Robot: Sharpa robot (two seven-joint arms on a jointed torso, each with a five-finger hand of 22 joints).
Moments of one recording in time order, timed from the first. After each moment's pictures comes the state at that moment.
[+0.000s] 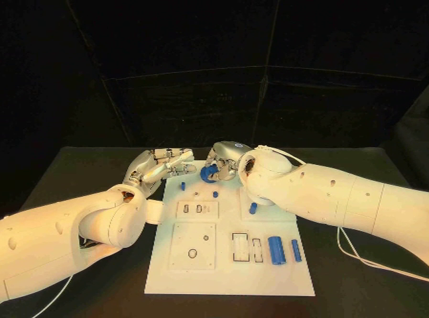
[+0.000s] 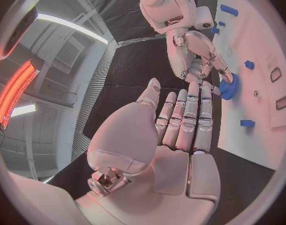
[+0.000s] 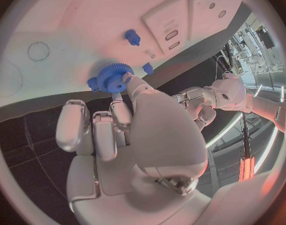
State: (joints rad) left arm 1.21 -0.86 -0.08 1.62 0.03 -0.44 0.47; left_hand 1.37 0.11 -0.09 0.00 0.05 0.90 0.22 0.14 0.07 0.95 0.18 0.15 0.07 1.03 0.14 0.19 0.17 0.17 0.84 0.26 0.21 0.08; right arm 1.25 -0.42 0.00 1.20 -1.51 -0.25 -0.26; right_hand 1.45 -0.08 0.24 0.14 0.24 0.99 0.14 0.15 0.06 1.34 0.04 1.23 1.20 1.46 -0.03 1.50 1.31 0.10 1.38 0.08 1.39 1.16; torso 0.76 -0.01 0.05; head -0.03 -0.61
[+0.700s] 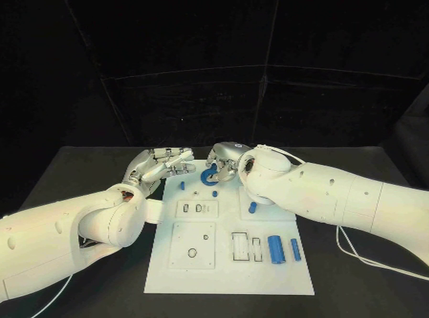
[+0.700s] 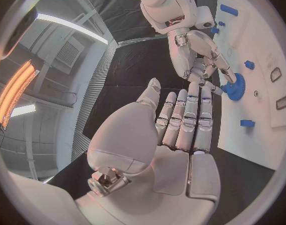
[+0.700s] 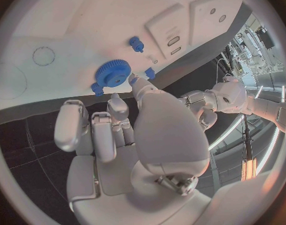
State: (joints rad) left arm 1.21 -0.86 -0.08 1.62 0.03 -0.44 0.47; left_hand 1.37 0.11 -0.09 0.00 0.05 0.90 0.22 0.14 0.07 0.95 0.18 0.15 0.07 1.03 0.14 0.19 0.17 0.17 0.84 0.26 0.20 0.08; right arm 1.25 -0.41 0.00 1.19 -1.51 -0.21 -0.26; right_hand 1.34 -0.15 0.21 0.18 0.19 0.89 0.17 0.09 0.07 1.27 0.08 1.14 1.11 1.47 0.00 1.52 1.31 0.08 1.38 0.10 1.39 1.16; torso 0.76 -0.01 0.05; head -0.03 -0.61
